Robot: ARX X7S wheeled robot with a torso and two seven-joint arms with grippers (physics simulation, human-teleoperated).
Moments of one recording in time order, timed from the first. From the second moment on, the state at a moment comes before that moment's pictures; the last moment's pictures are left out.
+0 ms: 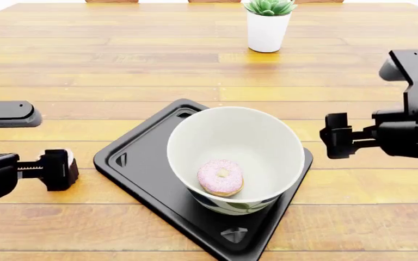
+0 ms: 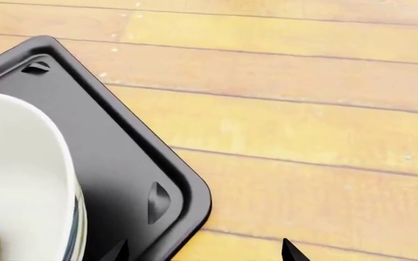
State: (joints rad) left arm -0.92 -1.14 0.46 0.18 -1.90 -1.05 -0.92; right arm 1.58 1.03 -1.04 0.06 2.13 1.13 0.77
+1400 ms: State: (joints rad) left arm -0.86 -1.11 0.46 0.22 -1.60 -0.97 -0.72; right arm 1.52 1.07 -1.04 0.01 2.09 1.09 0.73
